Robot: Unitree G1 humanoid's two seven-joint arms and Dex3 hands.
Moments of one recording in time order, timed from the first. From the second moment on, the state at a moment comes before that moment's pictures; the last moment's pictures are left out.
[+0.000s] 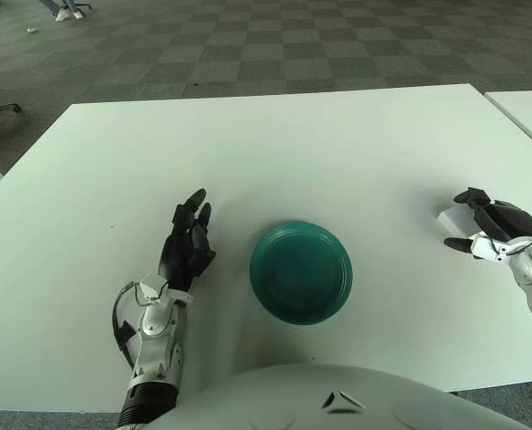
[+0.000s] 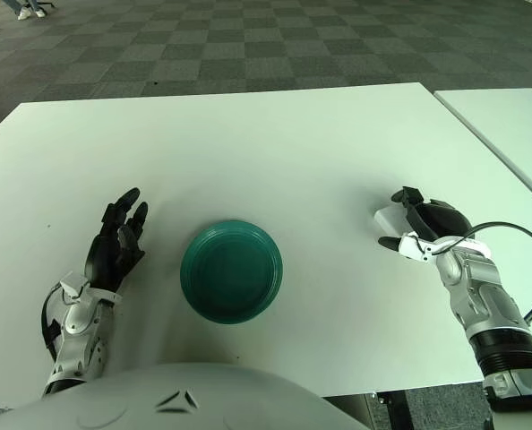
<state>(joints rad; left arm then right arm) 0.24 0.01 0.07 0.20 -0.22 -0.49 -0.24 0.02 -0.81 0.06 0.30 -0.65 -0.11 -0.01</state>
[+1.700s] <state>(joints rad) 0.24 0.01 0.08 0.18 -0.22 -0.45 -0.24 -0.04 -0.73 0.04 -0.15 -0.70 -0.15 -0.05</state>
